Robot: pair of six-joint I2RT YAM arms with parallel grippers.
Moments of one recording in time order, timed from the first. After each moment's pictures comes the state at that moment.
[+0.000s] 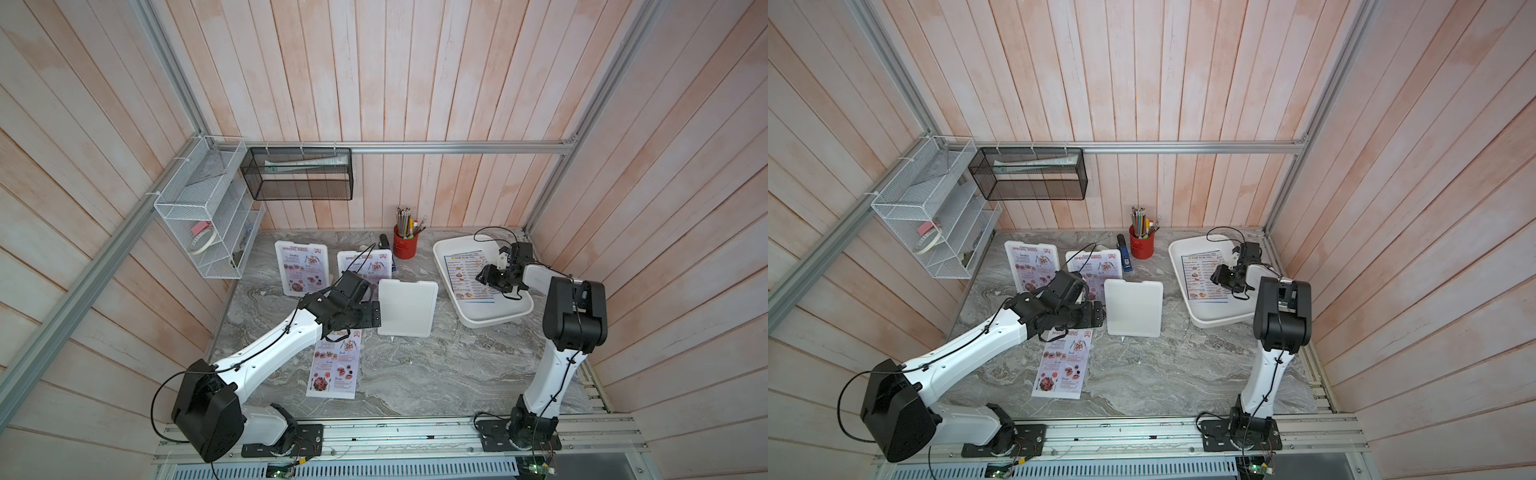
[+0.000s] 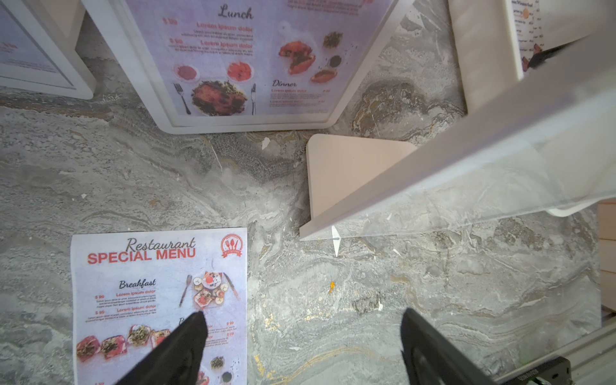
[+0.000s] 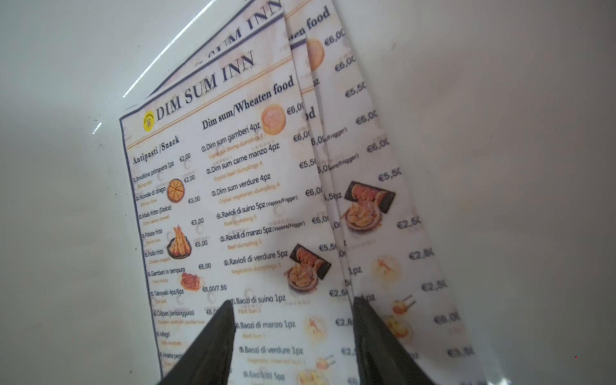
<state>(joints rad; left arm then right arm) -0.65 1.37 1.08 -0.72 -0.01 -0.62 -0.12 2.01 1.31 -0.34 -0.38 0.24</state>
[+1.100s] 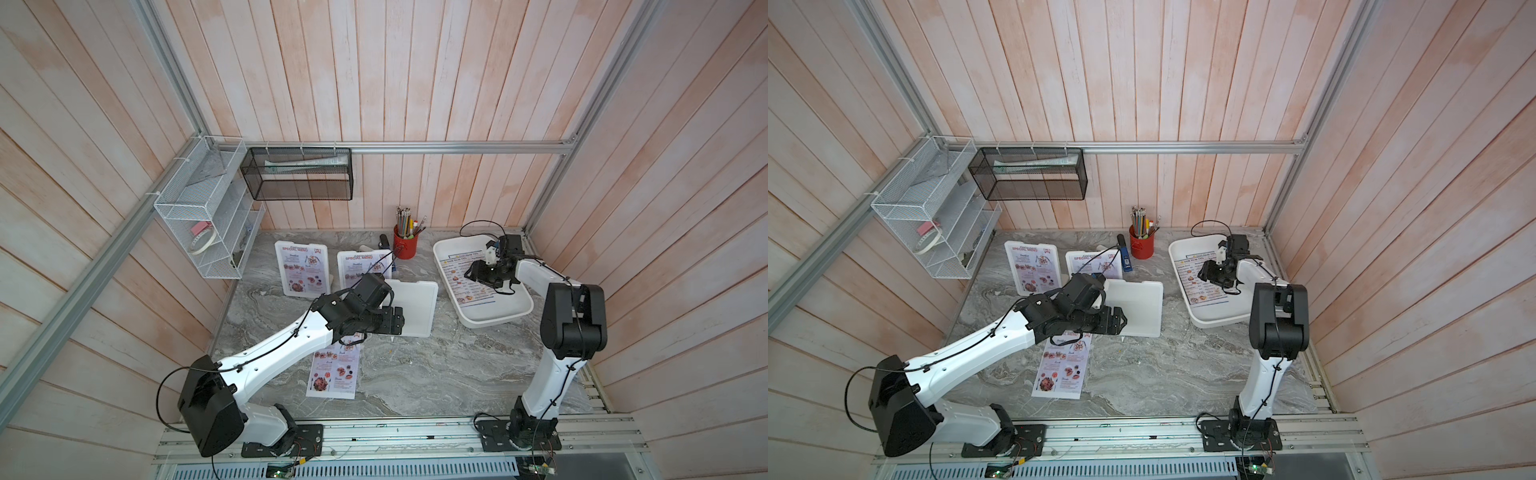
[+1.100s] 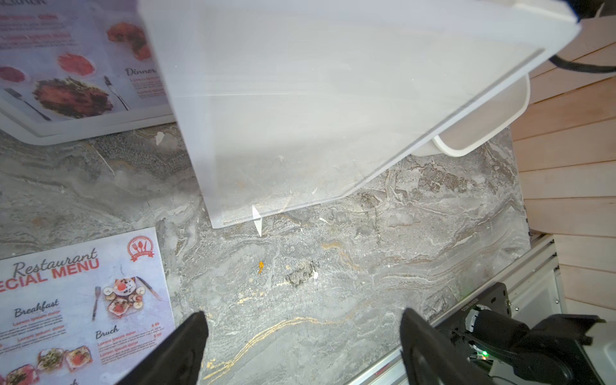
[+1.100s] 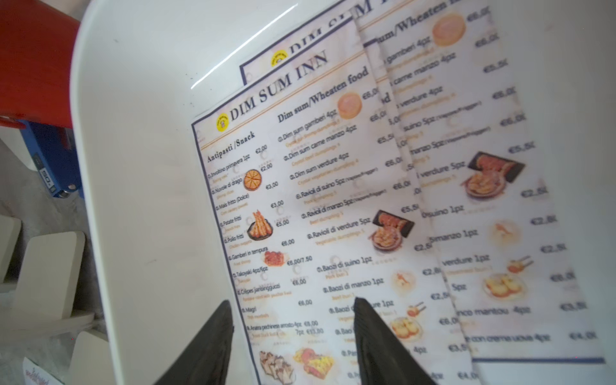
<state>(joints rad) -0.82 1.40 1.18 -0.72 0.05 -0.62 0.01 1.93 1.36 -0.50 -0.32 0.24</state>
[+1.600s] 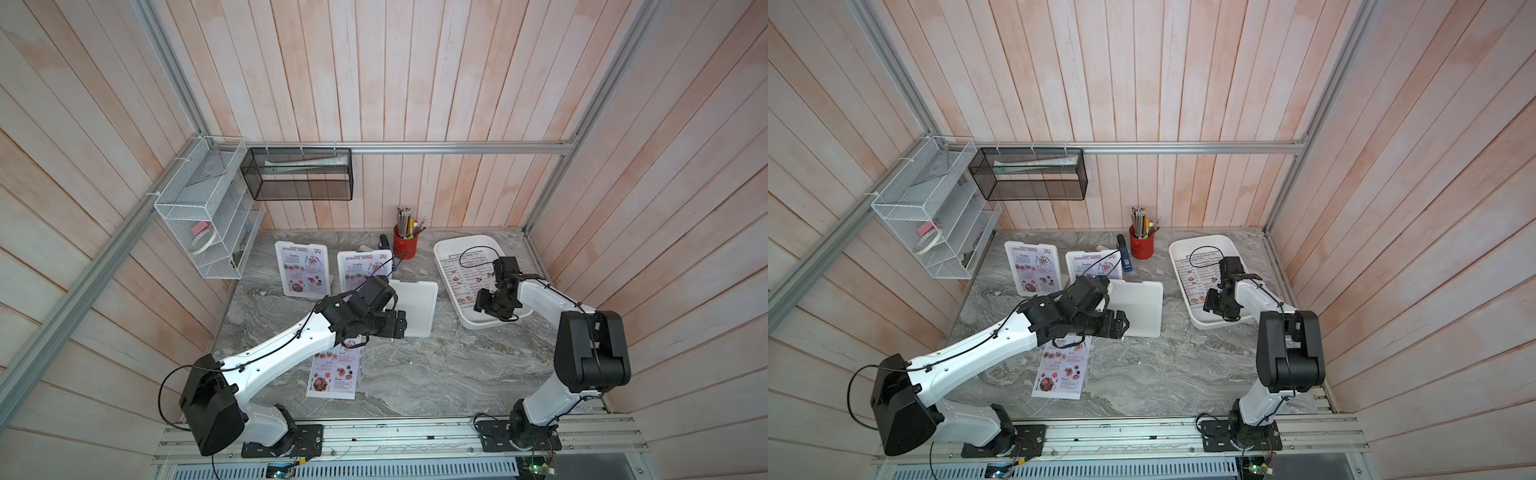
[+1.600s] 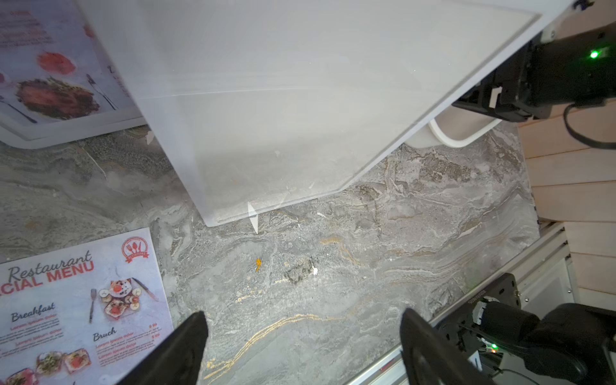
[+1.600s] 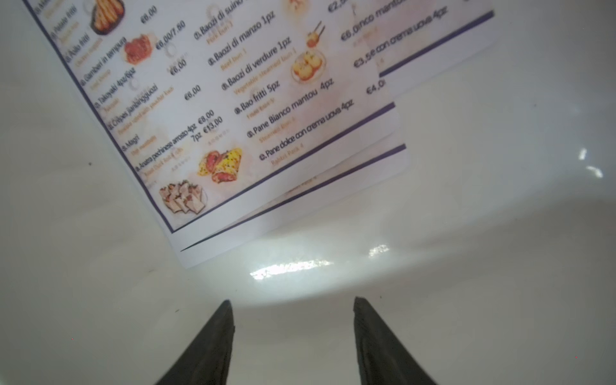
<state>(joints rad) -0.84 1.40 1.18 -0.72 0.03 -0.59 0.07 1.64 1.04 -0.70 -0.07 0.36</state>
